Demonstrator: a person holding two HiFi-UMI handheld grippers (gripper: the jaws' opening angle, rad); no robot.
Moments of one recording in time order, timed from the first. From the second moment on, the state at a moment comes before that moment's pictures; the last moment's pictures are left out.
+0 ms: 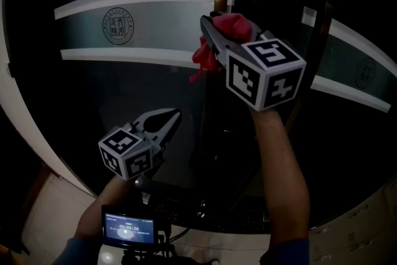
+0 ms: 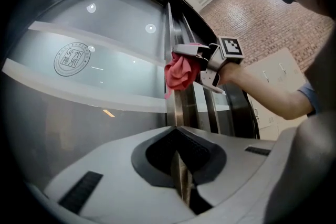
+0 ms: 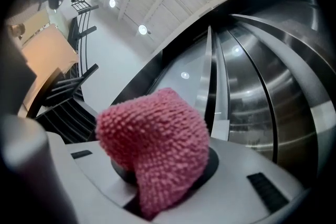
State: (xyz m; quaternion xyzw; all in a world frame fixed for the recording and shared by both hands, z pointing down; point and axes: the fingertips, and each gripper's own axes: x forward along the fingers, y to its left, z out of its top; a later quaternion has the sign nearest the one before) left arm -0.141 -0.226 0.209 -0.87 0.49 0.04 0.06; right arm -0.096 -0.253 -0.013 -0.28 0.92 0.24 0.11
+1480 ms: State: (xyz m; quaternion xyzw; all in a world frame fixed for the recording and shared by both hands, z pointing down) left arm -0.037 -0.121 0.304 -0.89 0.46 0.03 0.06; right arm 0.014 -0.124 0.281 -0.33 0.94 0.08 0.09
